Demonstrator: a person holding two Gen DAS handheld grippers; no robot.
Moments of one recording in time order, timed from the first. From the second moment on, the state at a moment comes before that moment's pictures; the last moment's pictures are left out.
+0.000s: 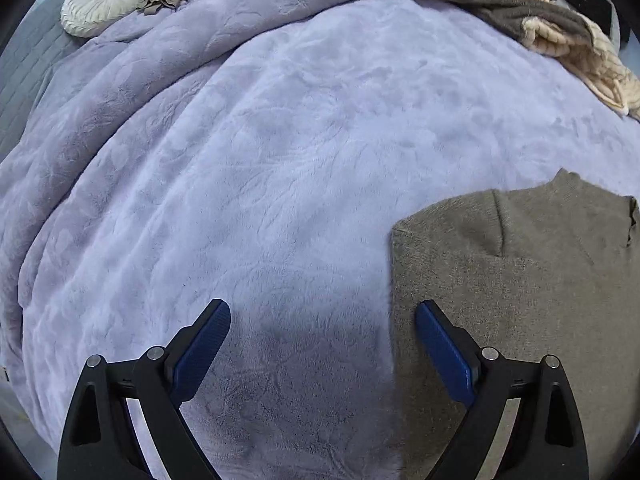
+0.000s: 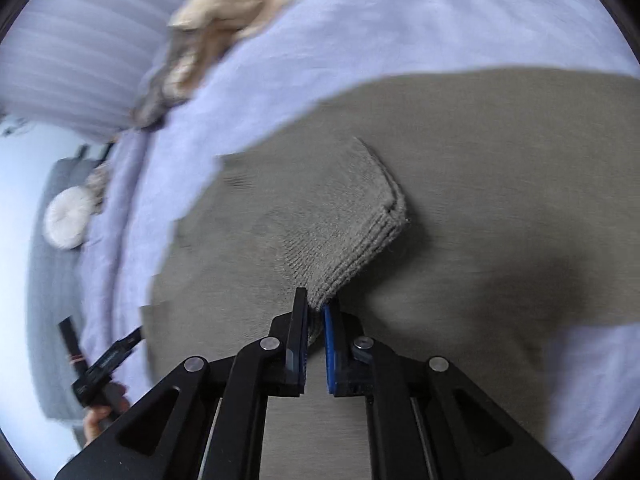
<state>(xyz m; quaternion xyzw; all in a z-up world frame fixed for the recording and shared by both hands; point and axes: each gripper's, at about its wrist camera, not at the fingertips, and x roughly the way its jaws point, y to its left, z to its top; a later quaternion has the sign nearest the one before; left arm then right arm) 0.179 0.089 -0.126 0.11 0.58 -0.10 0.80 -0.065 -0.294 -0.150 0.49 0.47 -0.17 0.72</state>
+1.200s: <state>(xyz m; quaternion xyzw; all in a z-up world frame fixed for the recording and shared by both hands) 0.155 0.117 -0.086 0.04 0.58 -0.17 0.80 -0.032 -0.186 -0.136 0.48 0.47 -0.12 0.73</state>
